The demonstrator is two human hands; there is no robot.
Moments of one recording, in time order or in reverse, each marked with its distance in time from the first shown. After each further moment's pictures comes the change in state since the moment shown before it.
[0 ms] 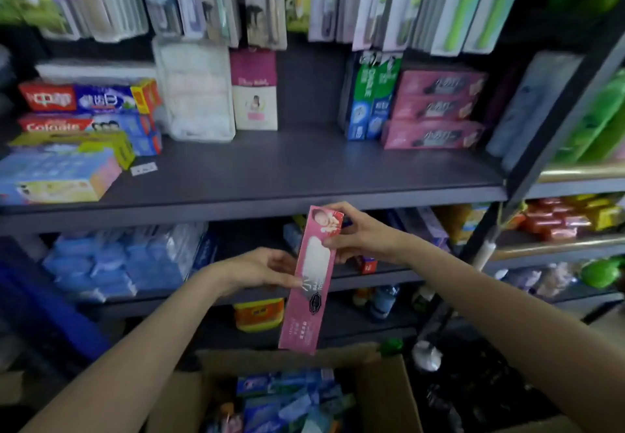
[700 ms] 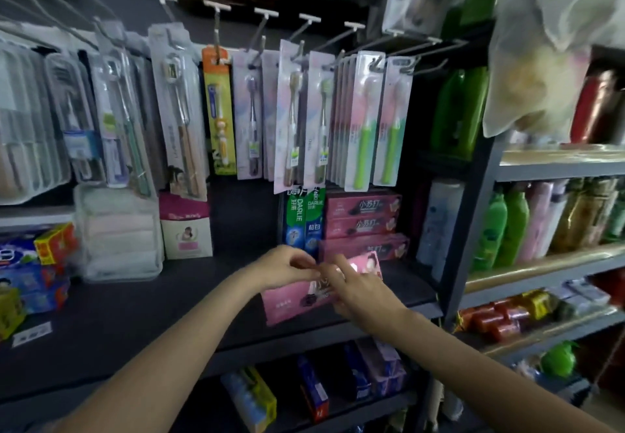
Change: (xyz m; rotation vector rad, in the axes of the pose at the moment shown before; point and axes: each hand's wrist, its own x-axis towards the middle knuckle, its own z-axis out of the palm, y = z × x) left_hand 0.109 0.216 -0.022 0.416 0.219 0.413; right_hand -0.019 -0.063 -0.114 -1.766 0.736 -0.452
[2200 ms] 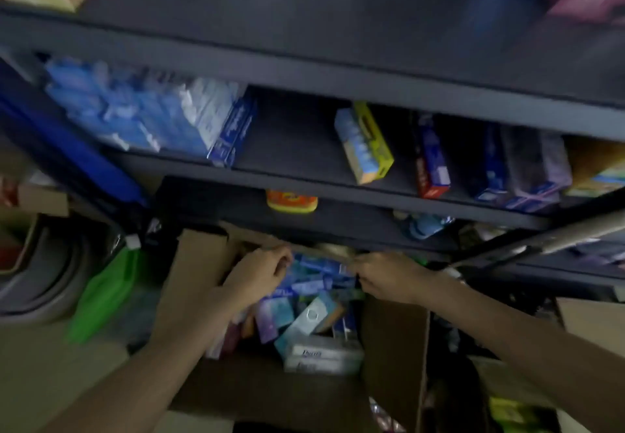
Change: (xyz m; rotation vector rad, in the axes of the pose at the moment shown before) left_hand -0.263 -0.252 0.214 0.142 0.051 -0.595; right_hand -0.145 -0.198 0.142 0.639 -1.037 -0.530
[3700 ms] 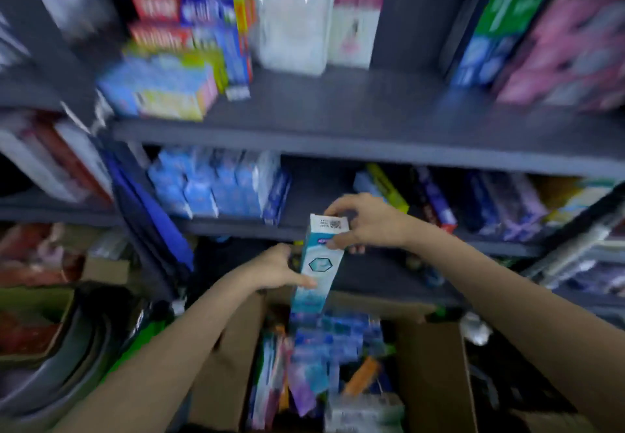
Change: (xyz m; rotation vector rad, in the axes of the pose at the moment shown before) left_hand -0.035 -0.012 -0.125 -0.357 -0.212 0.048; right_hand 0.011 -0.122 -0.153 0.661 0.415 0.094
